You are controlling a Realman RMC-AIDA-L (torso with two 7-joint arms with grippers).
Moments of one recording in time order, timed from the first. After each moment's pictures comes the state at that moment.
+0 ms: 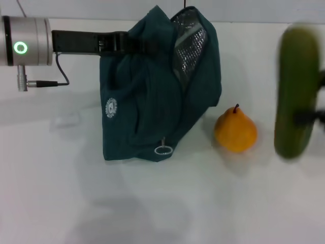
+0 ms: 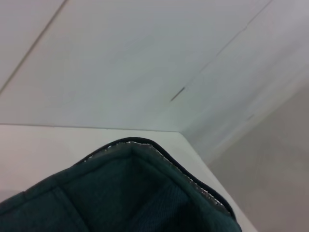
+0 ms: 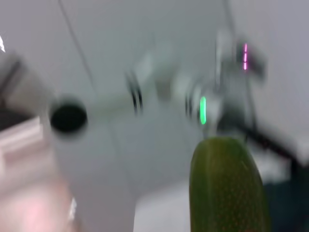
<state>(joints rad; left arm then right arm) -0.62 -2.04 0.82 0.91 1.91 1.57 -2.29 0.61 1.95 -0.69 -0.87 -1.81 -2.08 1.63</state>
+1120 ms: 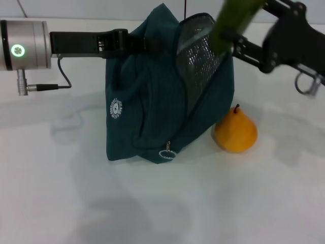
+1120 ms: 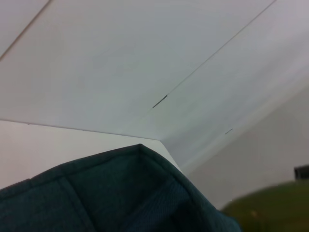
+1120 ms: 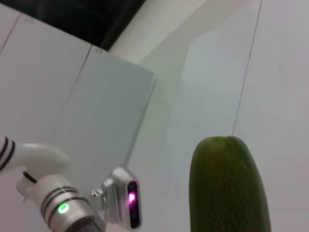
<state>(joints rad) -0.61 -2.05 0.80 0.89 1.87 1.60 -2.31 0.69 2.03 -1.05 -0.29 -1.13 -1.63 0.54</state>
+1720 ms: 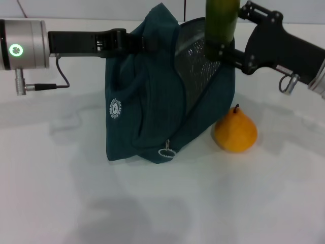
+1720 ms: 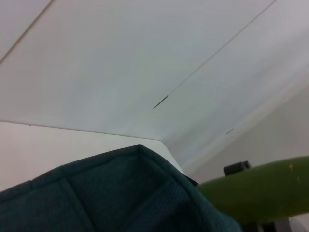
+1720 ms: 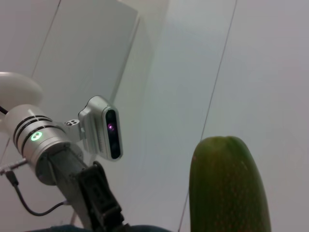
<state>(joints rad) -0.60 -2.05 0.80 0.89 1.87 1.60 -2.31 0.74 2.03 -1.09 -0.21 -1.11 -1.45 0.50</state>
